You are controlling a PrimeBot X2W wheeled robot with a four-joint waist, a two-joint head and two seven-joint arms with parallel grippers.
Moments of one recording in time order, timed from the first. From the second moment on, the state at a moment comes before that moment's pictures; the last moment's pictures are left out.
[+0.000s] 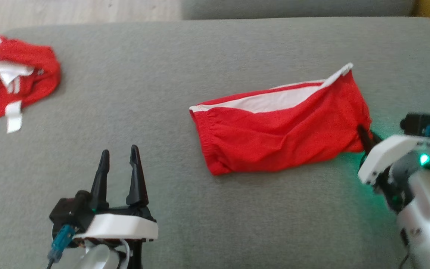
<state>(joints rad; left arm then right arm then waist) -0.12 0.30 -0.55 -0.01 -0.74 0.33 -0.25 -0.50 -0.28 0.24 0.78 0.56 0.13 0.15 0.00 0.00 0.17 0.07</state>
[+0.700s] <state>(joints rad) -0.11 0.30 -0.58 -0.01 -0.72 0.33 -0.24 -0.32 -0.09 0.05 0.41 0.31 0.13 0.21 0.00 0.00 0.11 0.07</state>
